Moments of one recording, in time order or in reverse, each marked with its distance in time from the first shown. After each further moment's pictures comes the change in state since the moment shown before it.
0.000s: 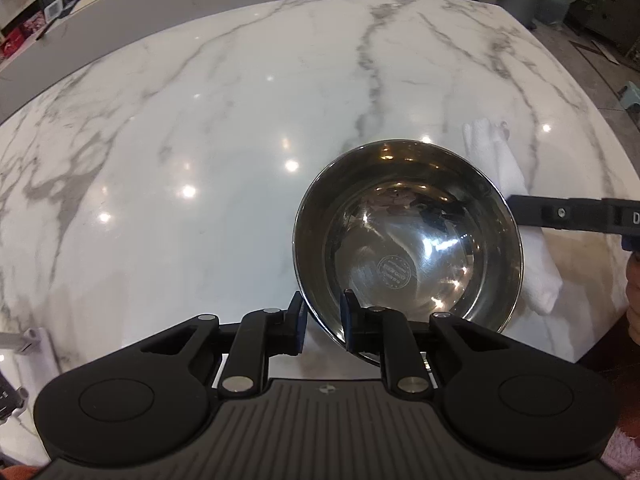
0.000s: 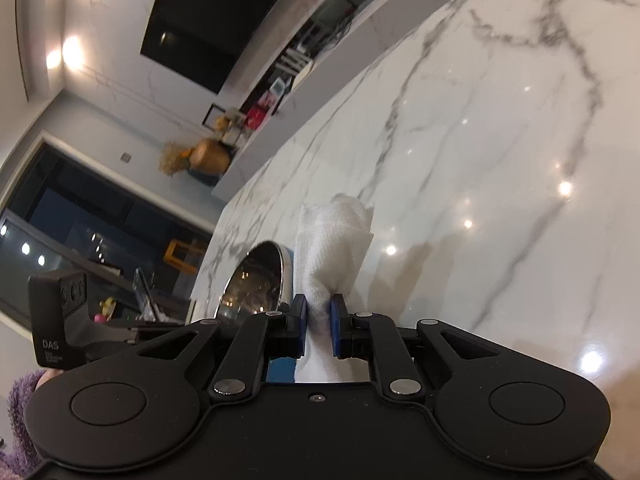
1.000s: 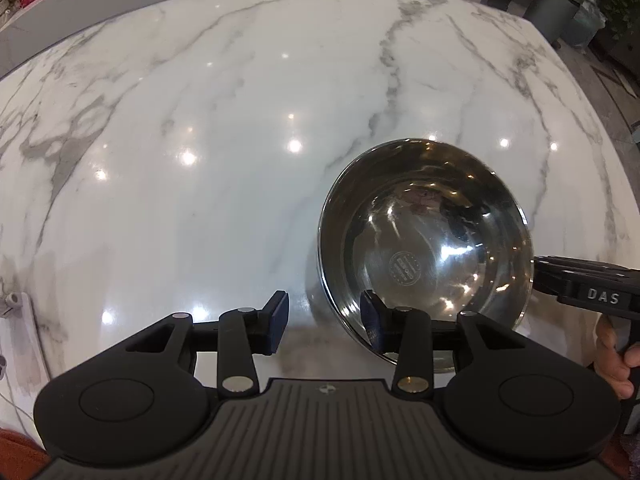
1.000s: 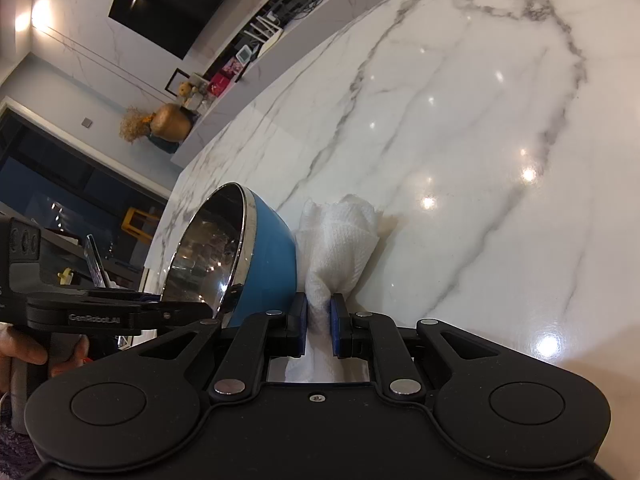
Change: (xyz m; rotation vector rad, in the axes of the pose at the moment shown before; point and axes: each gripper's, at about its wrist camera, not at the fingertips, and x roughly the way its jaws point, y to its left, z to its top) left arm 0.002 0.009 0.007 -0.141 0.050 -0.025; right arm 0.020 0.000 -0.011 -0.062 0.108 -0.141
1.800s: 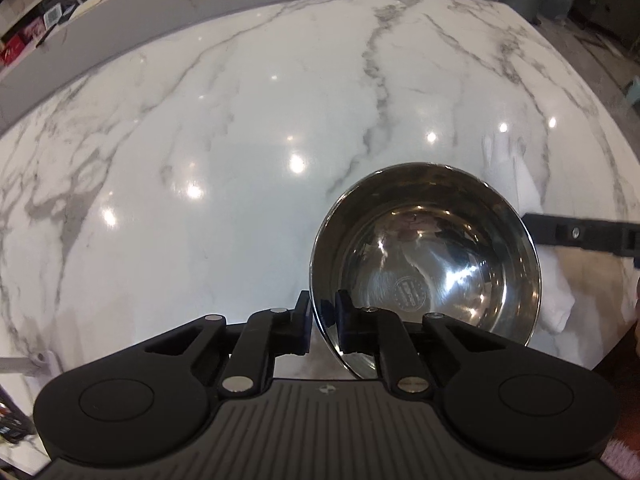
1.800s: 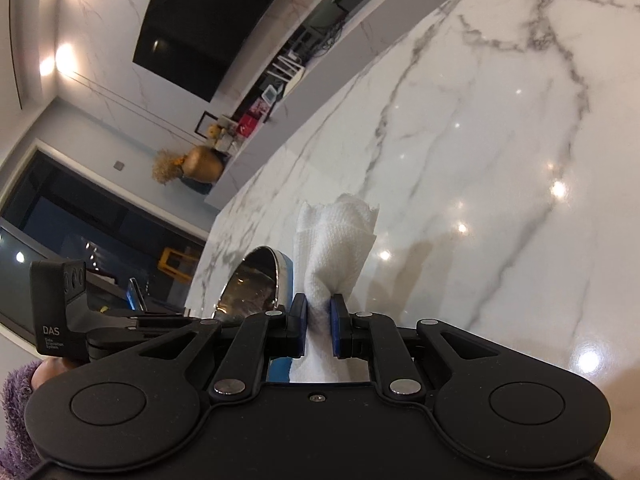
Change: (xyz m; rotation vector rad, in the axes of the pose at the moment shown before) left arm 0.005 -0.001 0.008 0.107 -0.043 0.027; right arm -0.018 -0.003 0.008 0.064 -0.104 0.113
